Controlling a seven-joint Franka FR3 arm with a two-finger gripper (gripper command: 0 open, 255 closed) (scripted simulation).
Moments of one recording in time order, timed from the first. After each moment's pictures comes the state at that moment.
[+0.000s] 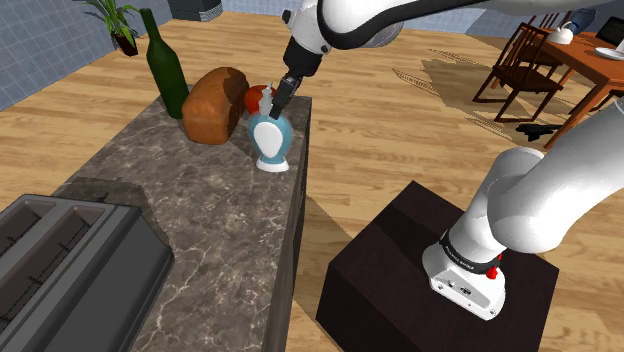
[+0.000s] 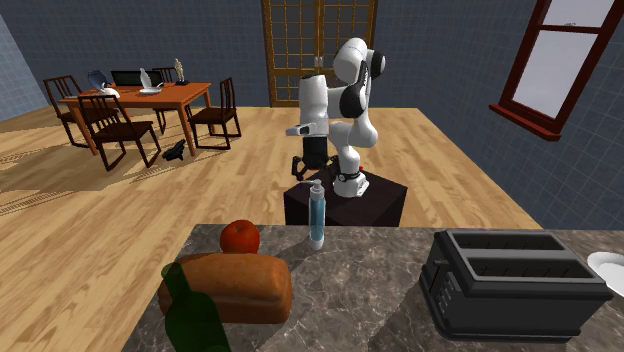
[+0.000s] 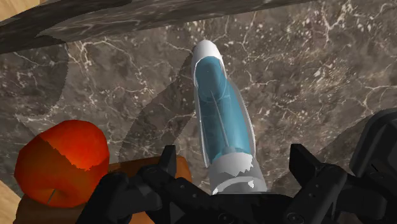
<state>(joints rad) 0.27 -0.29 0.04 -2.26 0.28 2.32 -0.40</state>
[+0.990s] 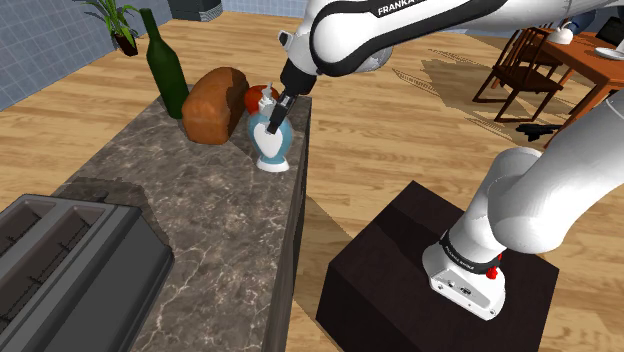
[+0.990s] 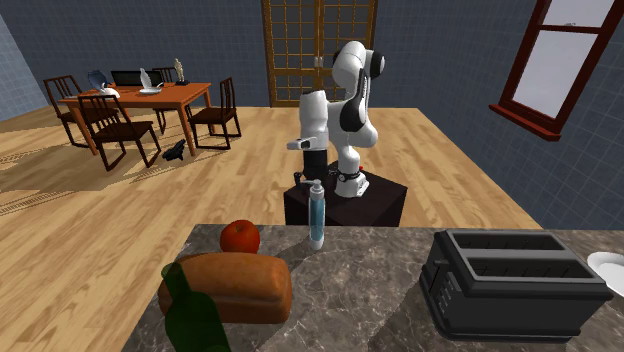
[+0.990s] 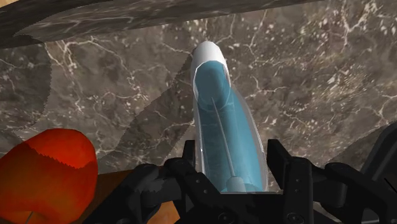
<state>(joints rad) 0.29 -0.24 0.04 -2.33 0.32 2.44 -0.45</state>
